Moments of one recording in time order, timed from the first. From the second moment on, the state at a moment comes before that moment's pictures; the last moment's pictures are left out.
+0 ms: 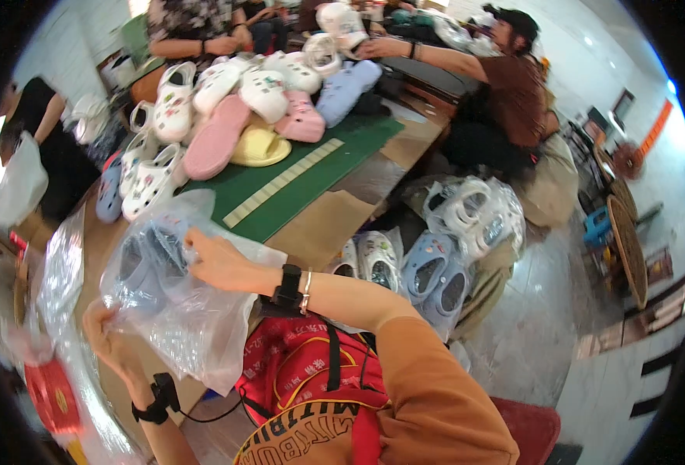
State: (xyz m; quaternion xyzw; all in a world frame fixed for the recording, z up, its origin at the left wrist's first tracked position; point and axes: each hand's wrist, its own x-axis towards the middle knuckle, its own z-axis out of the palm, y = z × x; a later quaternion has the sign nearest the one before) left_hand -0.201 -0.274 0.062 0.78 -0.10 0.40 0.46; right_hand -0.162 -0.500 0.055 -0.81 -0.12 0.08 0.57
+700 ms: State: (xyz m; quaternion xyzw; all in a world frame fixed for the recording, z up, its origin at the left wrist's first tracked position) left_hand -0.191 -0.382 0.117 0.87 -0.32 0.29 0.22; right_hand -0.075 -0.482 0.056 -0.76 -0.38 -0.28 0.45
